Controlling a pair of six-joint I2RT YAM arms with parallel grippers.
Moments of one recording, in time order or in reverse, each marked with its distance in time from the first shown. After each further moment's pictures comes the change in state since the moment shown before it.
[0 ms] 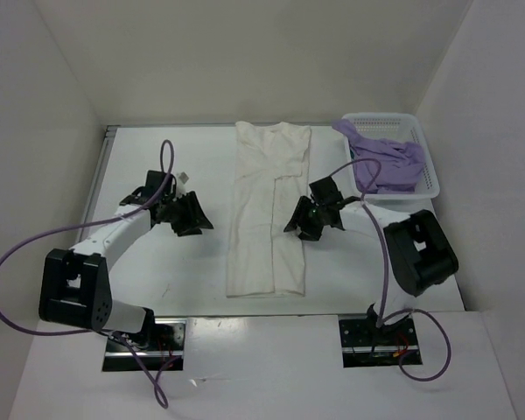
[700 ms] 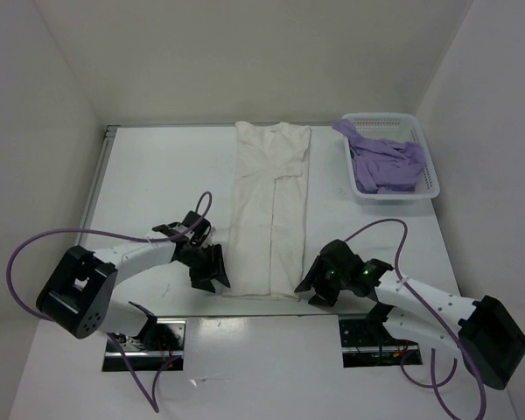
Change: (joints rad) left arm -0.369 -0.018 -0.261 -0.086 0.004 -0.191; right arm 0.329 -0.753 -0.568 -0.212 0.056 0.462
